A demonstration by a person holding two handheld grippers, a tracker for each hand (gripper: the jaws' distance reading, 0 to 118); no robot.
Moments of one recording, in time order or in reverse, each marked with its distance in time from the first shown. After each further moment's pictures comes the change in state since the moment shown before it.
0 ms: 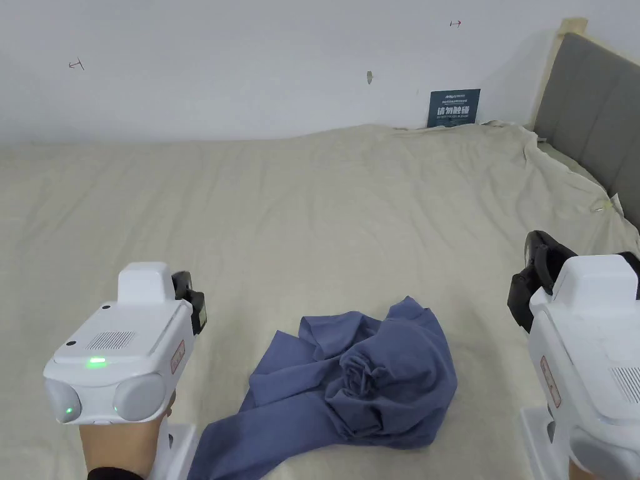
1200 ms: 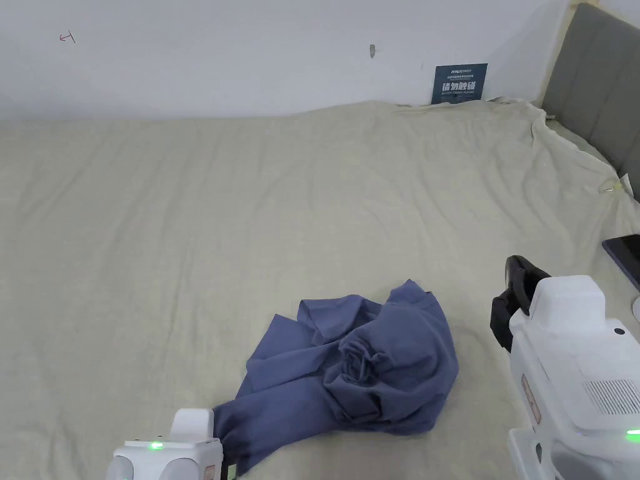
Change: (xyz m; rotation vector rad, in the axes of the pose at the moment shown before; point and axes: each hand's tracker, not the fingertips) left arm 0.009 -0.168 -0.041 -0.709 -0.068 -0.032; right arm -0.010 -0.039 -0.011 -0.127 0.050 0.021
